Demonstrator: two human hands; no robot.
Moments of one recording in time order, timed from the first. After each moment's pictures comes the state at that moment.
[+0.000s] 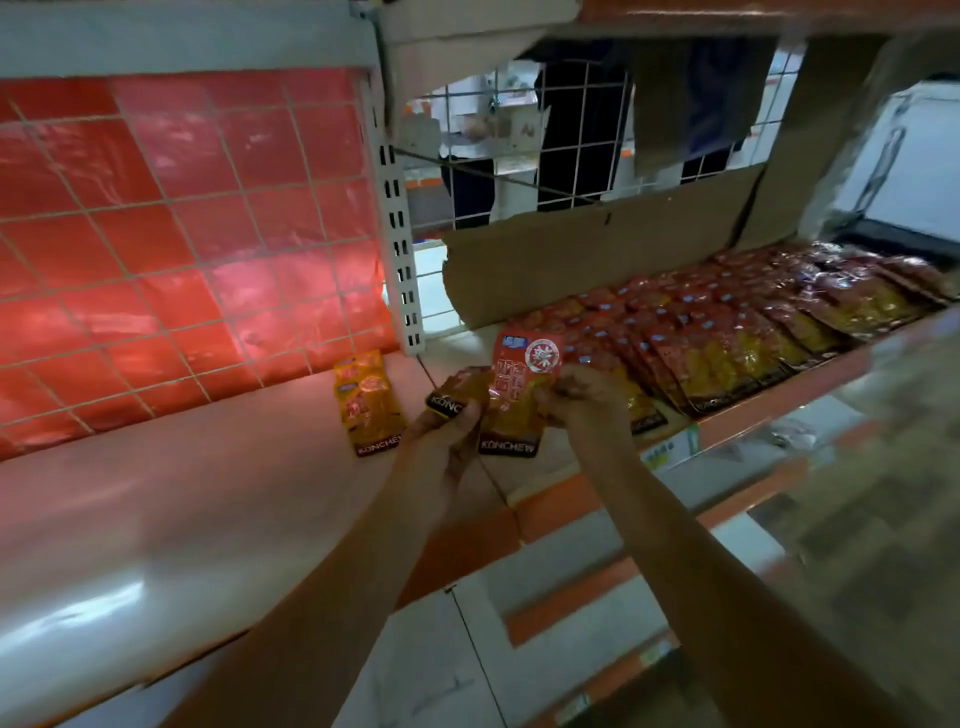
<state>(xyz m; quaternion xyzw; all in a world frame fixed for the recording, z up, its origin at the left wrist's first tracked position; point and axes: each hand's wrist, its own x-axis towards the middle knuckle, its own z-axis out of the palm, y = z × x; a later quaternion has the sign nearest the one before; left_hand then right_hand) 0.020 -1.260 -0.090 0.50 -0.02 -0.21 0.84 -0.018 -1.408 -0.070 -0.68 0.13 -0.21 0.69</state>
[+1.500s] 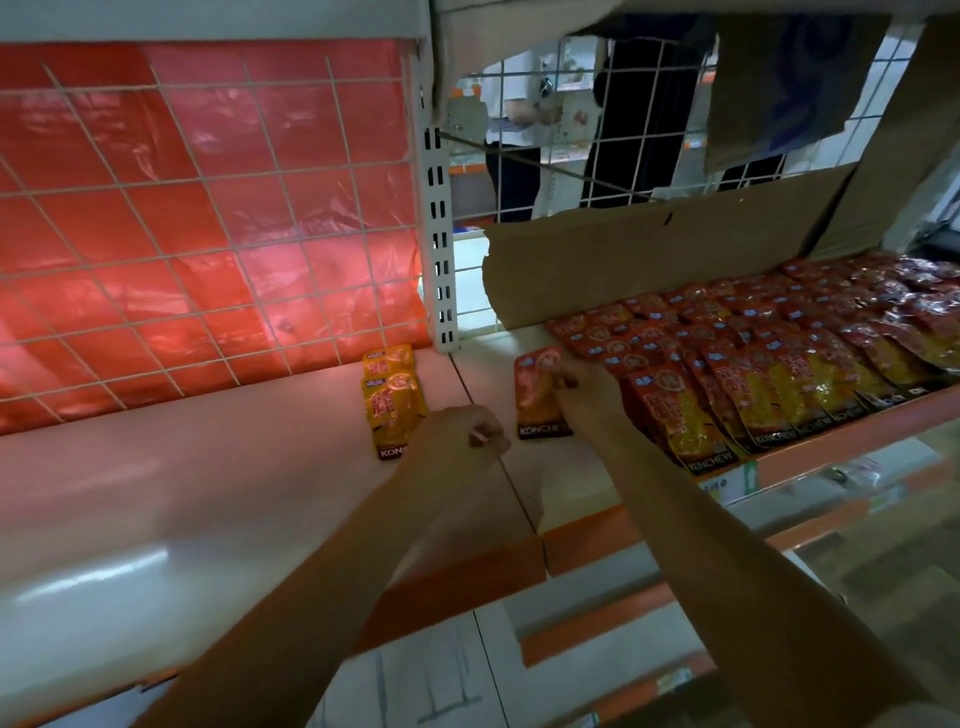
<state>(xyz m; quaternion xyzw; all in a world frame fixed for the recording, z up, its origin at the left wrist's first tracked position) 0.047 -1.245 -0.081 0.89 -0.23 -0.02 0.39 0.060 -1.421 -0.082 -0.88 0.17 -0.10 0.43</state>
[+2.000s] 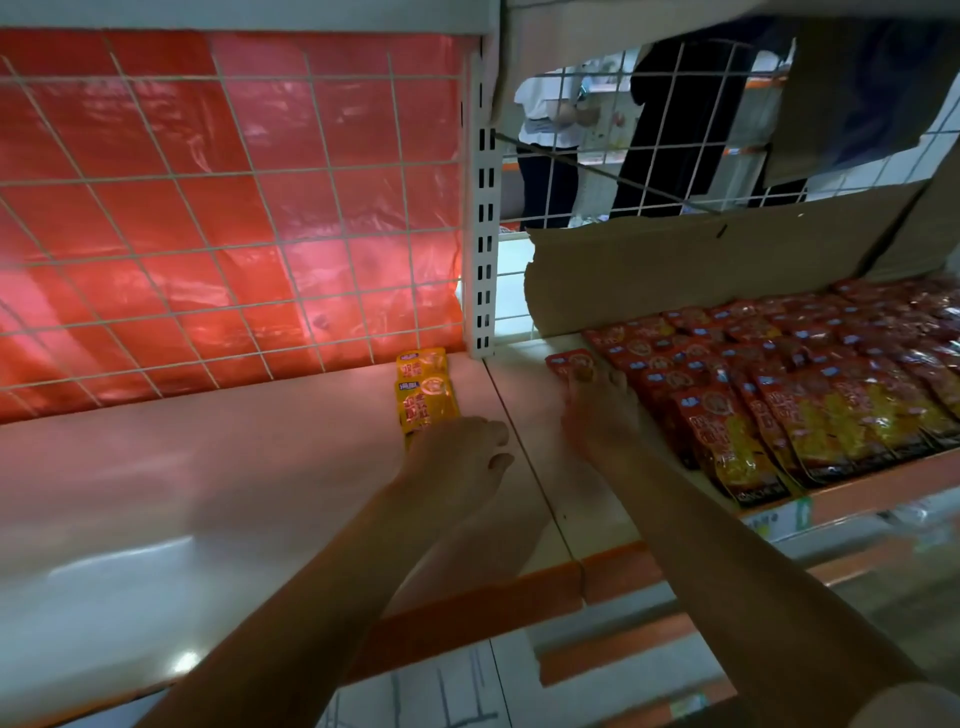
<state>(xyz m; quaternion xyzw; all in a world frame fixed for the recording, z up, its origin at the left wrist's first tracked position) 0.057 -1.221 -0.075 0.95 -0.29 0.04 0.12 0.095 -1.403 -0.105 -0.98 0.16 -0.07 0.09</state>
